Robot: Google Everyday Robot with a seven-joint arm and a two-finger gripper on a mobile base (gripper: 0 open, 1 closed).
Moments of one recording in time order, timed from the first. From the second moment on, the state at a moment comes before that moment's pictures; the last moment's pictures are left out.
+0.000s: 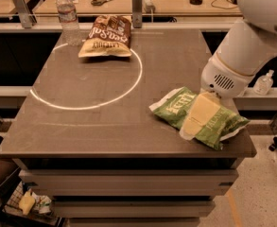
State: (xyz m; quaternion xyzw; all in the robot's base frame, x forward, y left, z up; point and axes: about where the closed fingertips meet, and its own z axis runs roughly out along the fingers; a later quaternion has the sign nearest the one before) arm 0.453 -0.147 0.870 -0.48 0.86 0.10 0.09
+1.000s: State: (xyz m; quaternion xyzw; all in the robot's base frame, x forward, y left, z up) arm 0.468 -0.120 0.846 -0.49 0.85 0.12 0.14
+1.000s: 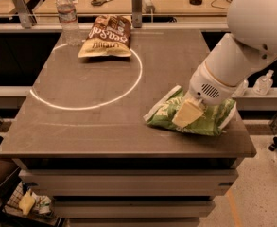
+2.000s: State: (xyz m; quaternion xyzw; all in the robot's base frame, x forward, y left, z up) arm 0.475 -0.120 0.859 -0.50 0.85 0.11 0.14
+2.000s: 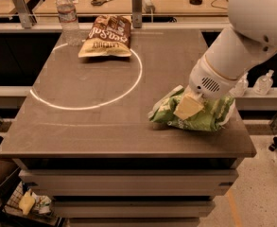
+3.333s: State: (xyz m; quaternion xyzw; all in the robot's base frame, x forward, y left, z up) arm 0.568 -0.121 0.985 -0.51 0.78 0.07 0.35
